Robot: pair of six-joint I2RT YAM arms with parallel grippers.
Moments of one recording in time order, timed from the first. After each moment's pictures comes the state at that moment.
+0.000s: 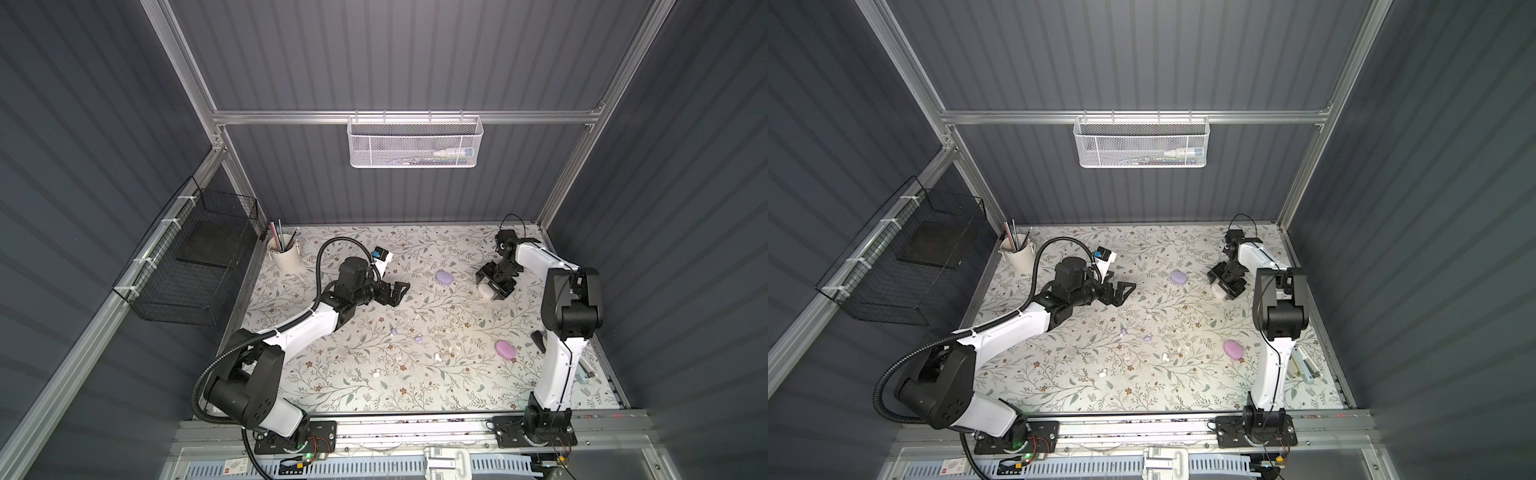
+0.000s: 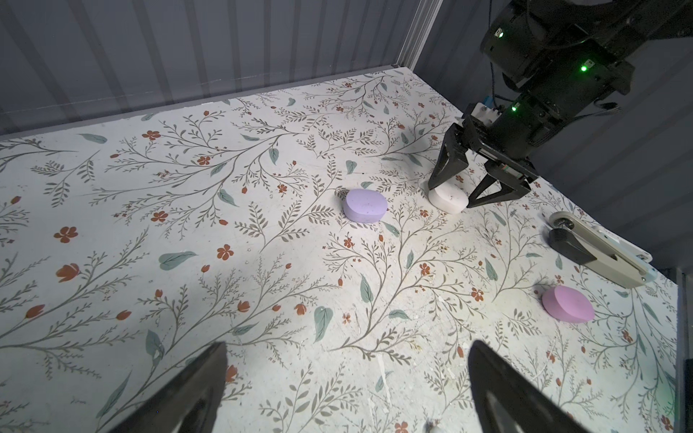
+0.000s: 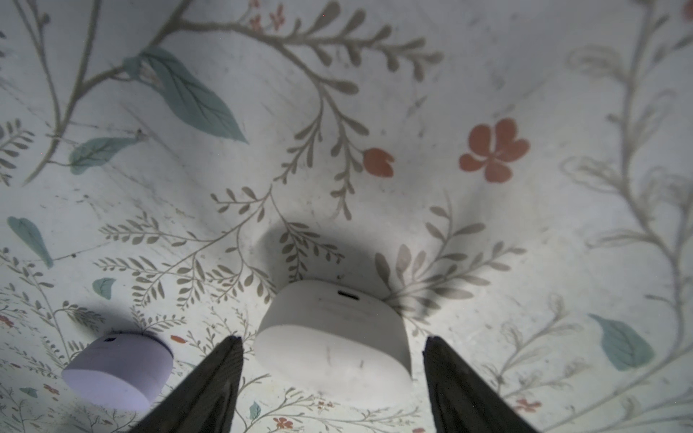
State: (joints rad) left arm -0.53 1.52 0.90 0.15 0.33 -0.11; right arm 0.02 2.09 1.57 -0.93 -0.16 0.87
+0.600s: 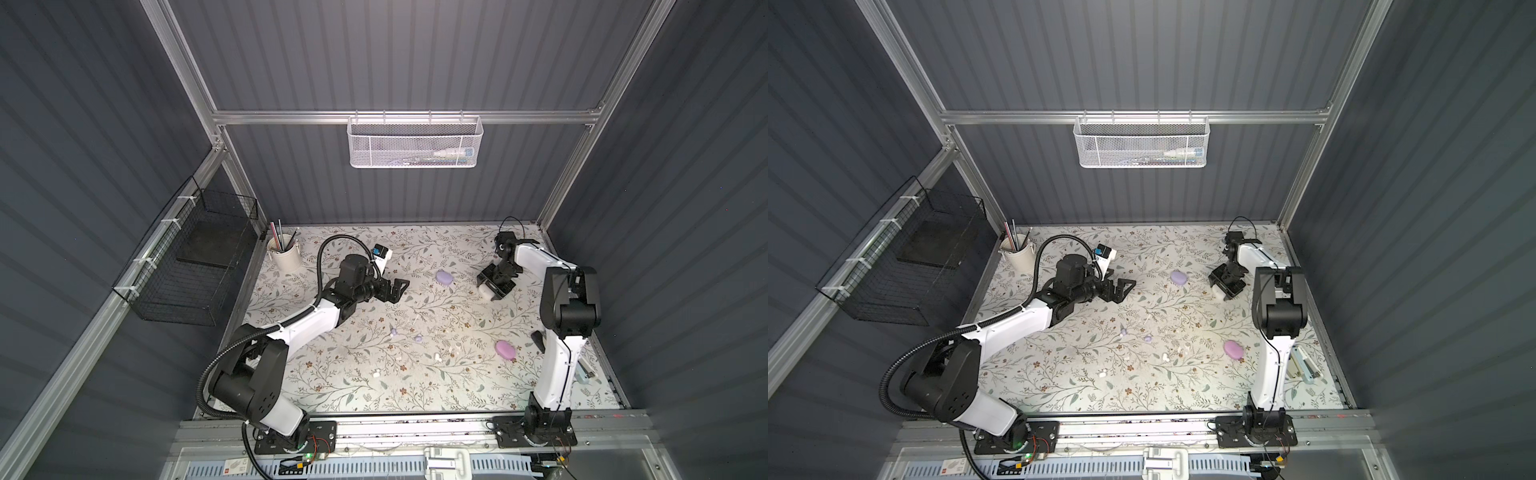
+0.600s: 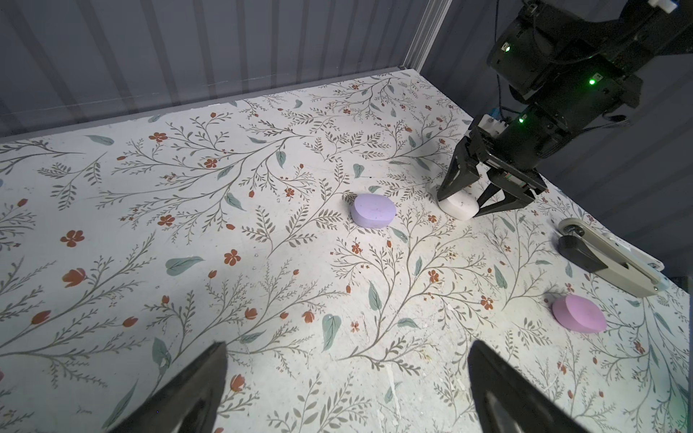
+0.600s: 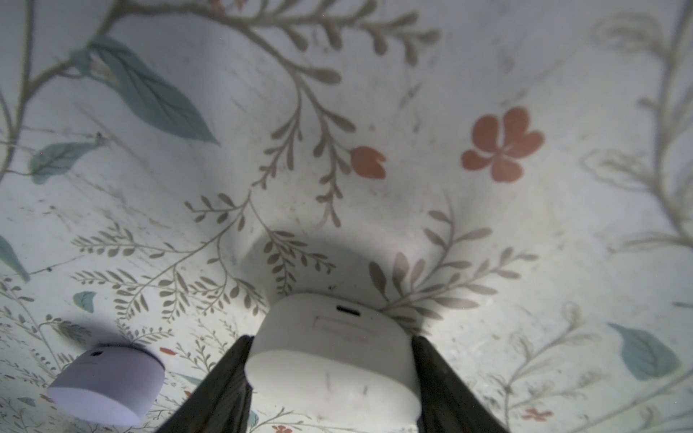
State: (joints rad) left arm -0.52 1.55 0.94 0.15 0.33 -0.11; right arm 0.02 2.11 1.57 -0.93 -0.18 0.88
